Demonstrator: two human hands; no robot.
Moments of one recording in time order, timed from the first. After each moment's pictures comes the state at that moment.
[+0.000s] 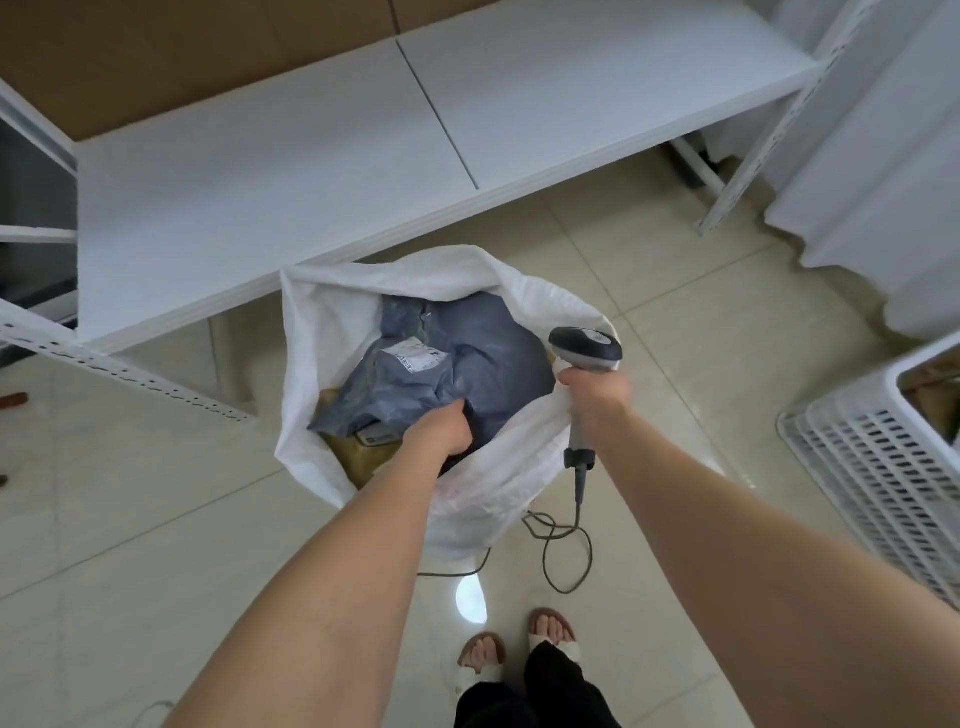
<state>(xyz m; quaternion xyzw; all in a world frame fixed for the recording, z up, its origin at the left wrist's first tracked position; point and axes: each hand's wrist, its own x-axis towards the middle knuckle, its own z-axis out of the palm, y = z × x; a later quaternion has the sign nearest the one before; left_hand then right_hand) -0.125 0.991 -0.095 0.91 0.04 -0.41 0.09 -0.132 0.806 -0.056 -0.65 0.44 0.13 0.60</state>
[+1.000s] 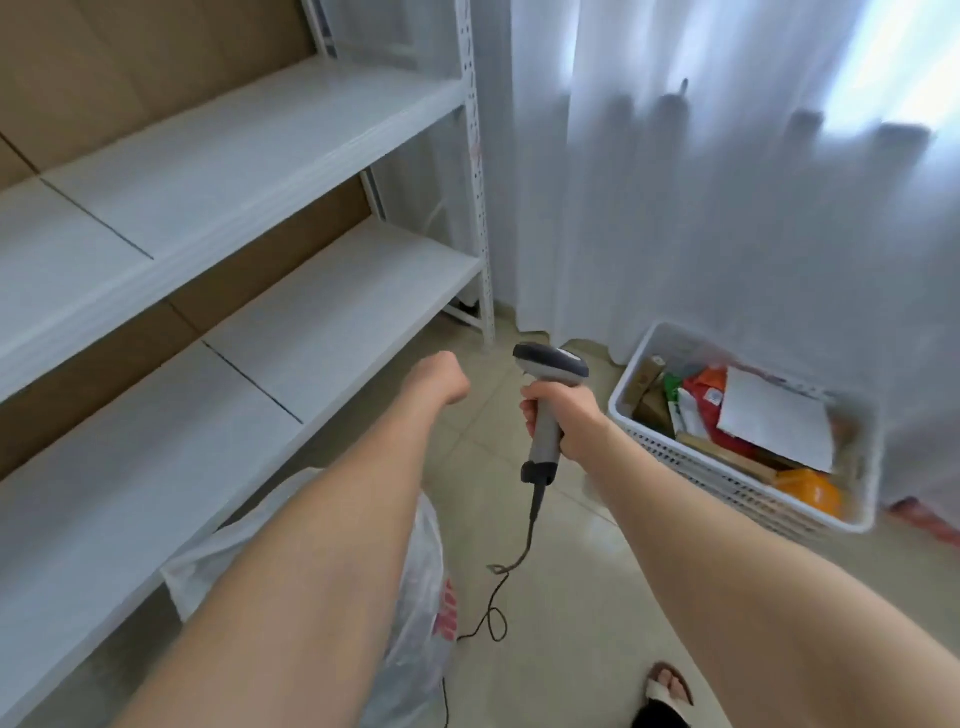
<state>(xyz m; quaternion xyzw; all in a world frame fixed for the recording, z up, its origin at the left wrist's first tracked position) -0.087 0.716 0.258 0.95 -0.22 -0.22 0.06 -0.221 0.612 0.240 -0.47 0.44 -0.05 0.77</state>
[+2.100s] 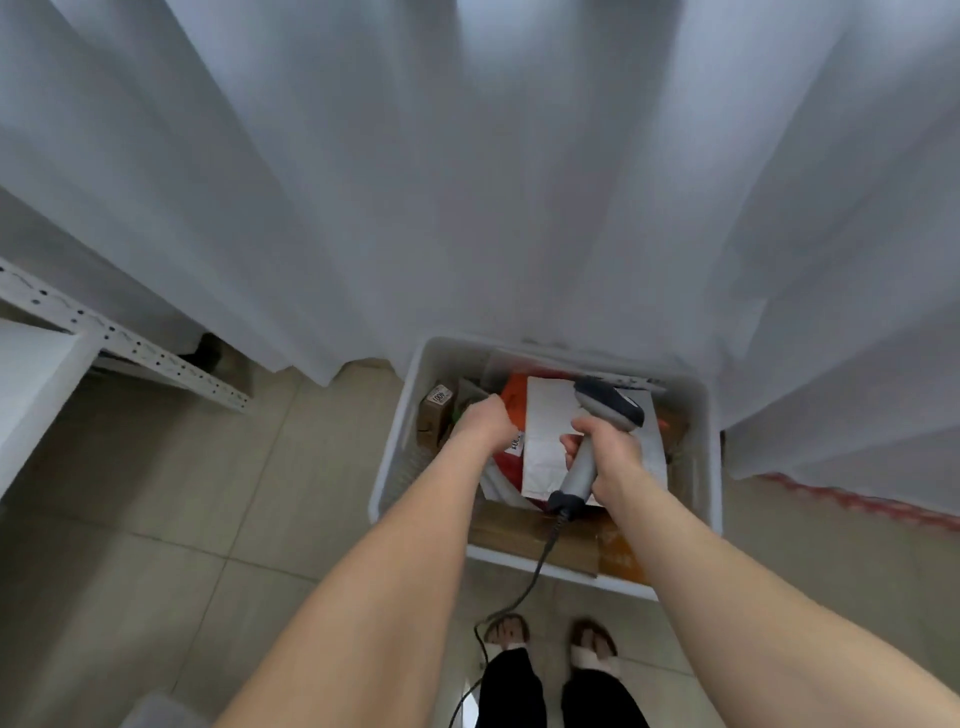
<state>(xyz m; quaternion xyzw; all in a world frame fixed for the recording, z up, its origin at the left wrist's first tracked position) -0.174 0.065 -0.034 0.83 -0.36 -0.42 0.03 -0.318 0.030 -0.022 -0.20 0.69 -0.19 0.67</state>
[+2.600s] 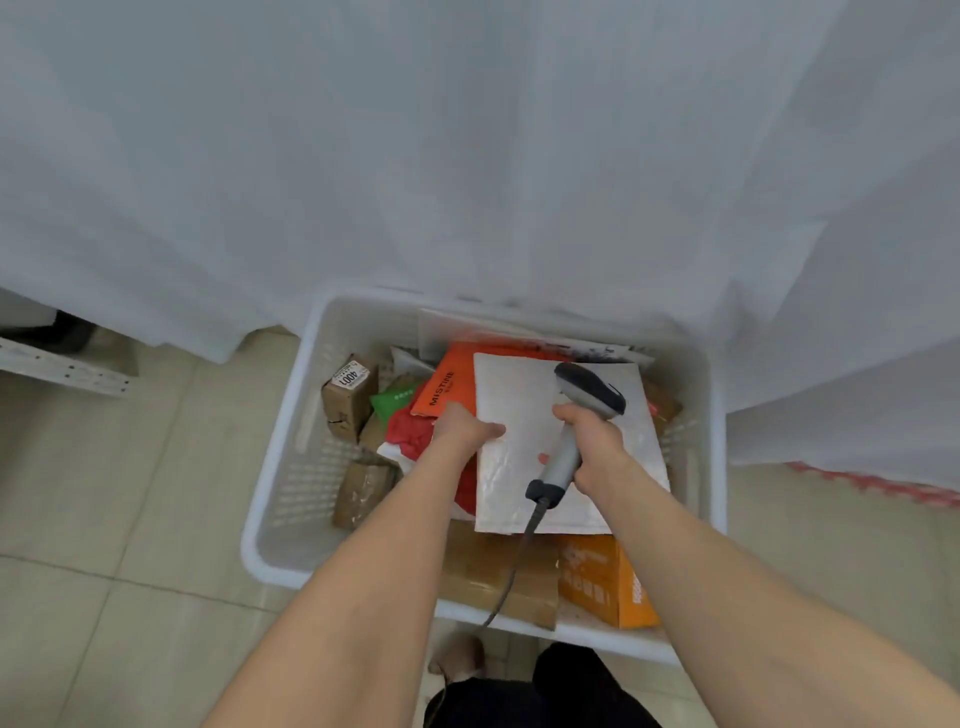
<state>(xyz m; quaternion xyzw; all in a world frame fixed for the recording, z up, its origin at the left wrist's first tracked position) -0.212 -0.016 -0.251 0.83 -0.13 -0.51 0.18 -0.351 -0.069 -0.210 -0.16 0.72 -0.12 0.66</state>
